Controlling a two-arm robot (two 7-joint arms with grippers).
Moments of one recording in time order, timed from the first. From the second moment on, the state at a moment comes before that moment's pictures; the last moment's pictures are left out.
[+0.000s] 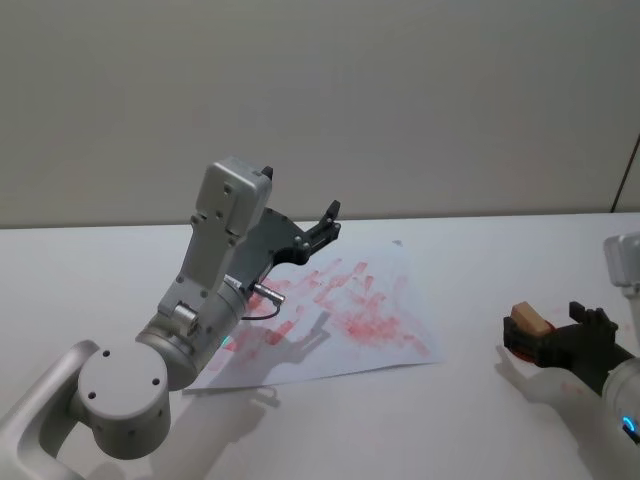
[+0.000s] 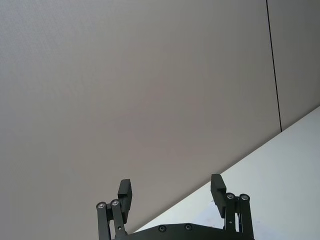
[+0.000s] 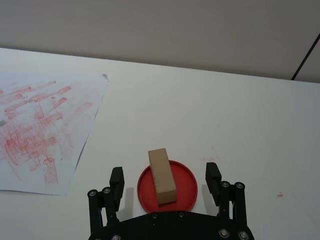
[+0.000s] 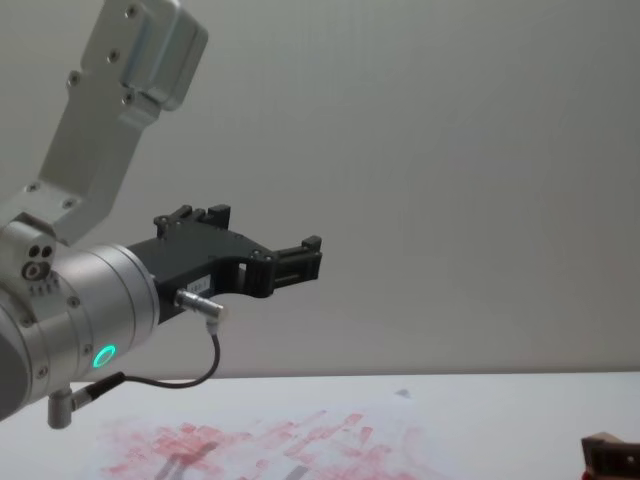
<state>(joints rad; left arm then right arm) -0.24 0.38 0.45 -1.63 -0.20 0.01 -0.01 -0.01 0.33 -0.22 -1.72 0.29 0.45 0.02</state>
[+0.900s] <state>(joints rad) -0.24 0.38 0.45 -1.63 -0.20 0.01 -0.01 0.08 0.28 -0.24 -1.58 0.25 0.49 0.11</state>
